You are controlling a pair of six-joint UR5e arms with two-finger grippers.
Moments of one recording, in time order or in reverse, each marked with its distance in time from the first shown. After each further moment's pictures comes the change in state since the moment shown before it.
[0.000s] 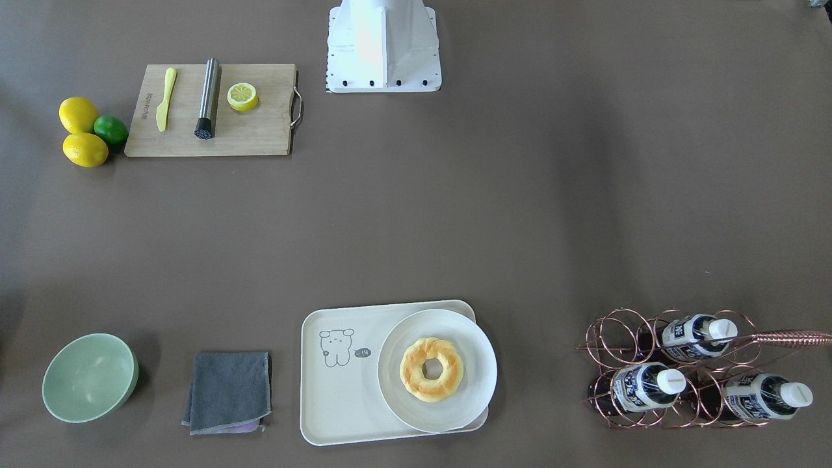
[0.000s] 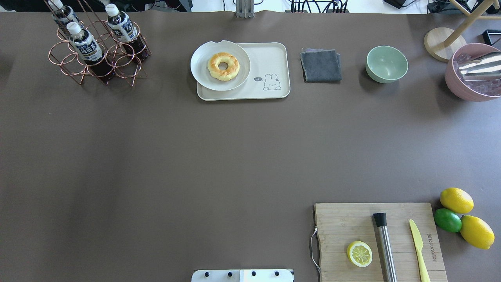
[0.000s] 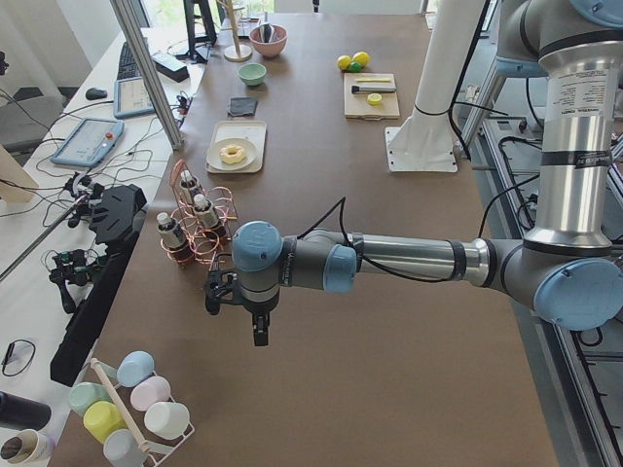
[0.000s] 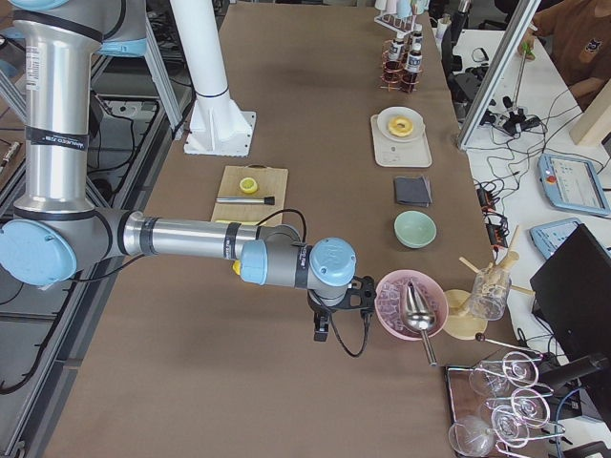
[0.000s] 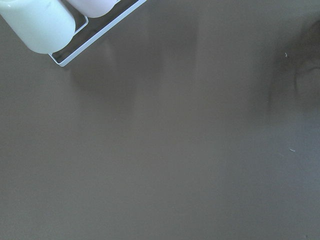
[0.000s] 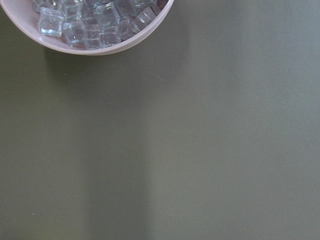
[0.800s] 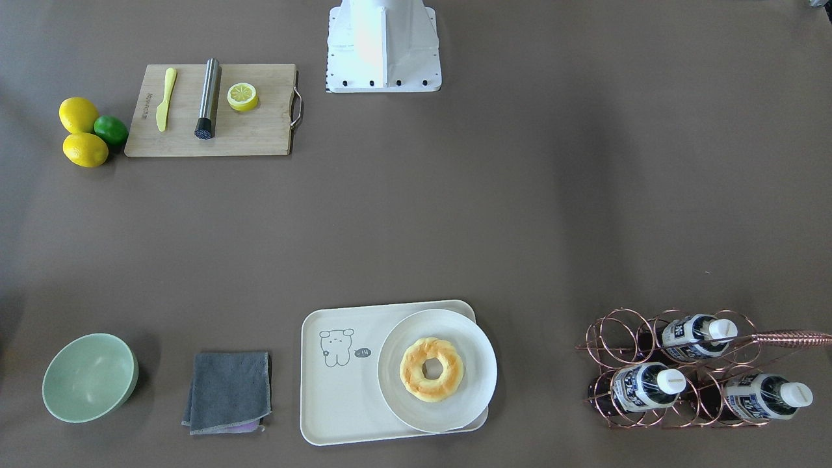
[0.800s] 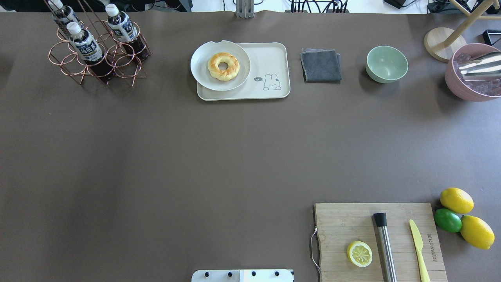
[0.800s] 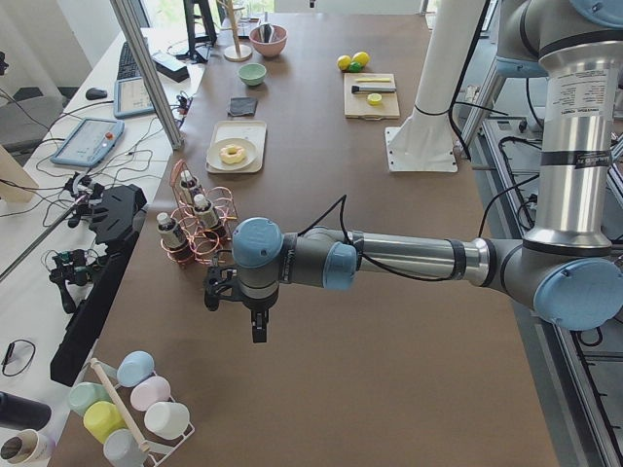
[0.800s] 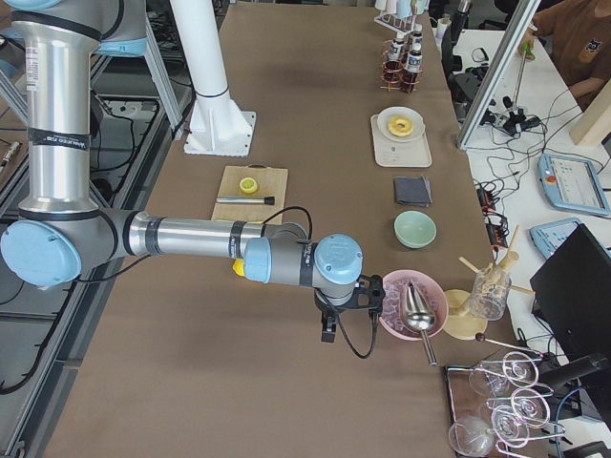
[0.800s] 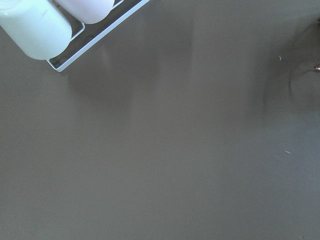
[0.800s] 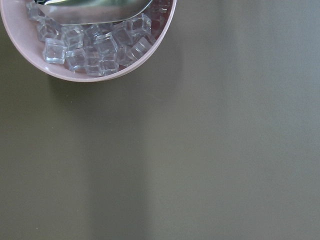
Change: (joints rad) left arm 0.000 0.000 -0.010 -0.005 -0.005 0.000; right arm 0.036 0.033 -0.008 -0.011 -0.006 0.001
